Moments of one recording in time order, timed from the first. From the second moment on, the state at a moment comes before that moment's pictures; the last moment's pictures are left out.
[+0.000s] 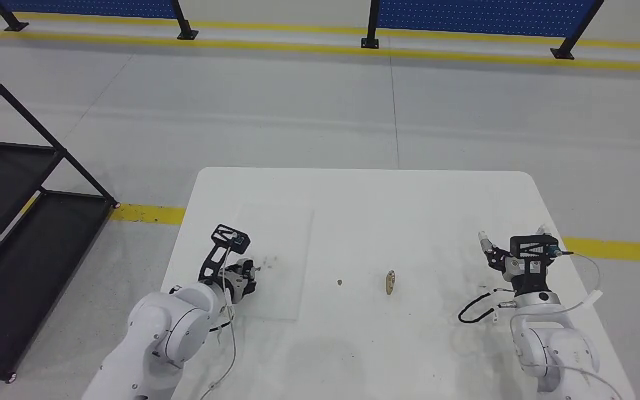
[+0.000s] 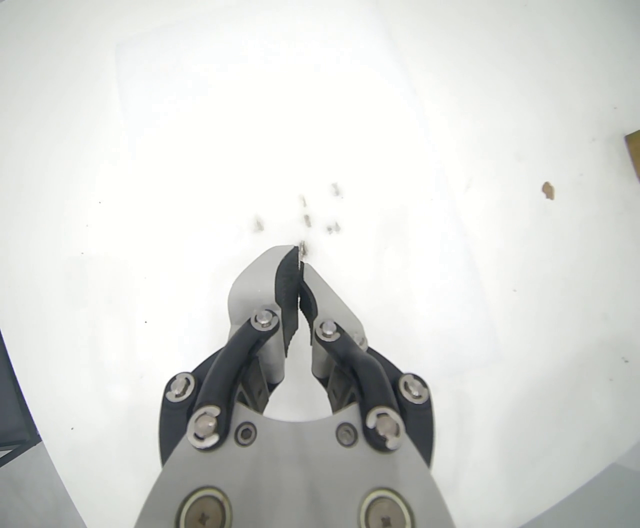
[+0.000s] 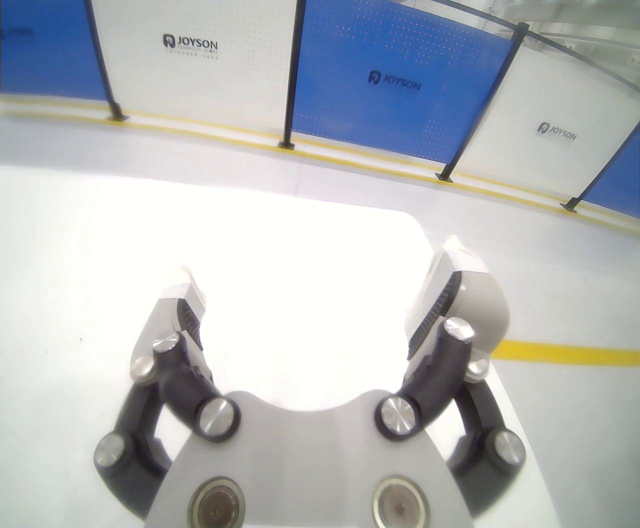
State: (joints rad) left arm 1.80 -1.11 -1.53 -2.19 1.11 0.00 -0.99; right arm -1.73 -1.15 1.60 -1.80 -1.33 0.00 0.00
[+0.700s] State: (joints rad) left arm 1.78 -1.11 -1.70 -2.19 0.64 0.00 -1.01; right arm -1.73 -1.15 1.60 -1.80 -1.33 0.00 0.00
